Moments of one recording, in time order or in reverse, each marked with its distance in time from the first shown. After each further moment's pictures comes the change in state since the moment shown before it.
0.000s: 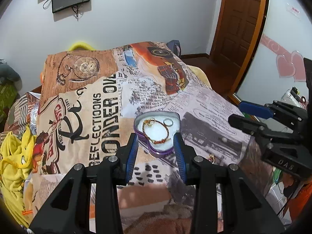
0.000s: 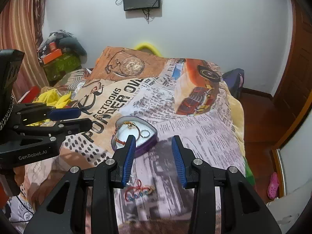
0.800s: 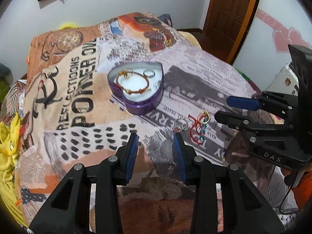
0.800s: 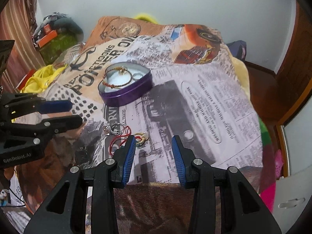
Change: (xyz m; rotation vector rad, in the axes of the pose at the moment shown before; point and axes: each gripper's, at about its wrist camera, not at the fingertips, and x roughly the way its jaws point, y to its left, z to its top) left arm 0.042 -0.029 -0.058 0.046 0.176 -0.038; right arm 0.035 -0.011 -0.067 0.027 0.189 0.026
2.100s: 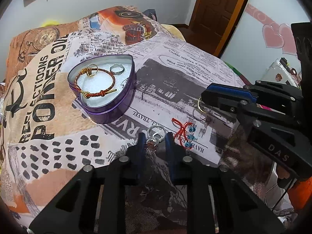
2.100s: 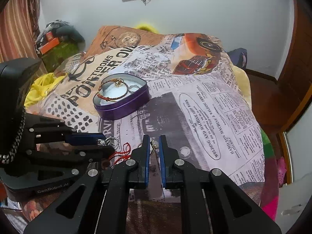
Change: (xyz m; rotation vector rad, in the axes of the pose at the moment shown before) left arm 0.041 -0.024 0.011 0.038 0.015 -0.116; right arm 0.003 -0.009 0.007 0.002 -0.087 0.007
